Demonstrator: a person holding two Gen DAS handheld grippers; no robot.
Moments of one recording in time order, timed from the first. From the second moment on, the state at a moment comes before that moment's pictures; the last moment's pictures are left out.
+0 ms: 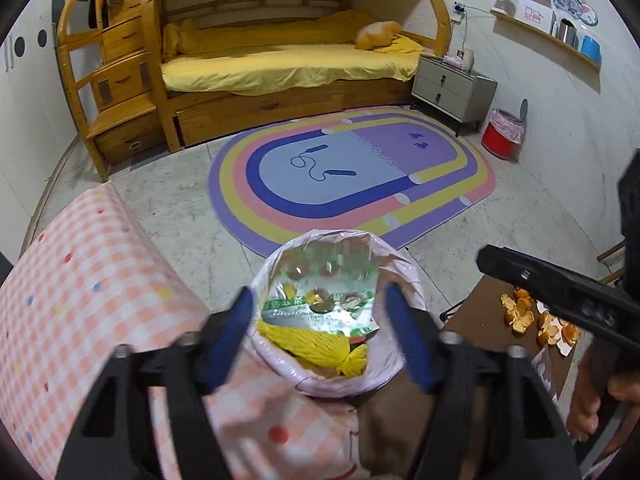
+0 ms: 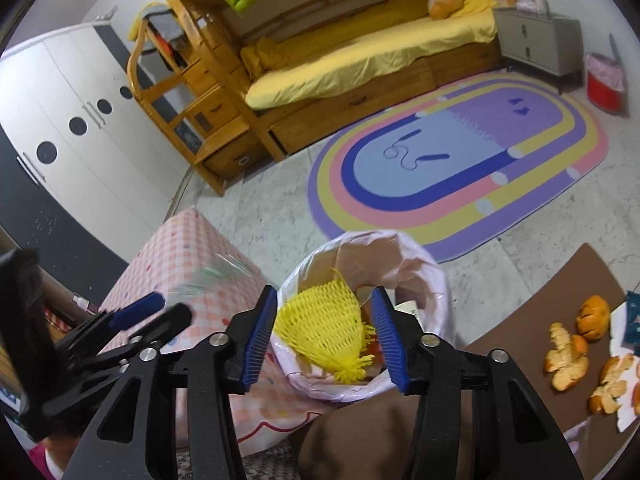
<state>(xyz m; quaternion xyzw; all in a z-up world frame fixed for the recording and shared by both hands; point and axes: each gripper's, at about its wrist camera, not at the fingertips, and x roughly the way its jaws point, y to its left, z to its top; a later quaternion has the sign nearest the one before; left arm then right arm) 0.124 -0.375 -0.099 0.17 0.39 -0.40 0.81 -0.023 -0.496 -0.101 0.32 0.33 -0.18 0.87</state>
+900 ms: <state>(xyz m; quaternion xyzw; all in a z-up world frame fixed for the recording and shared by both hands) 0.059 -0.081 -0.010 0.05 0.39 -0.09 0.91 -0.009 -0.270 -0.004 0.12 0.38 0.03 0.92</state>
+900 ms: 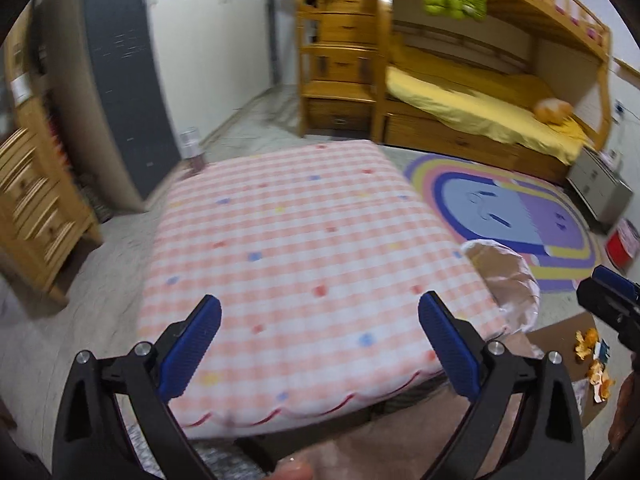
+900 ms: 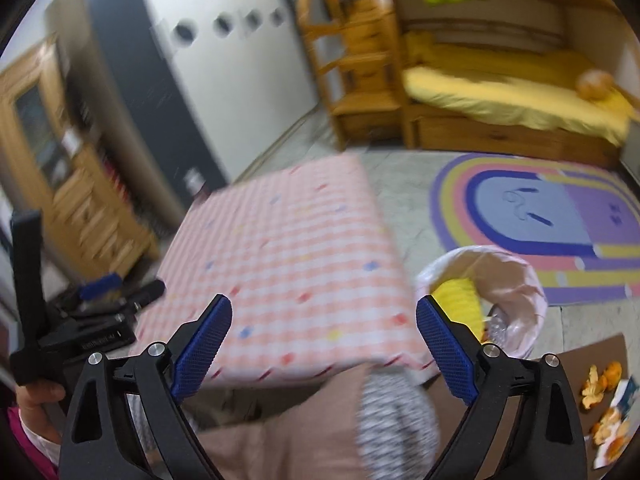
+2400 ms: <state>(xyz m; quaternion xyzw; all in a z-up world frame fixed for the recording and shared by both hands) 0.008 -0.018 -0.015 0.07 0.41 -0.01 0.91 -0.029 -0.201 0.005 0.03 0.38 0.01 0.92</state>
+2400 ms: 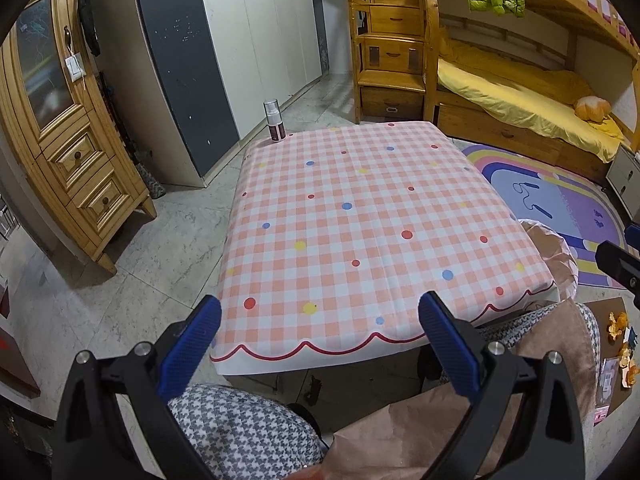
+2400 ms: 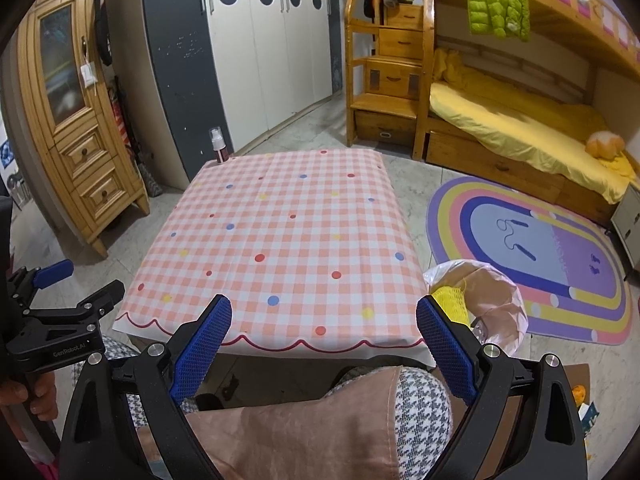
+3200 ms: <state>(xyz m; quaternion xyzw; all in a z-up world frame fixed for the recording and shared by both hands) 0.010 -0.013 -0.011 0.07 0.40 0.00 0.91 -0.028 -0.201 0.003 0.02 0.38 0.01 0.92</state>
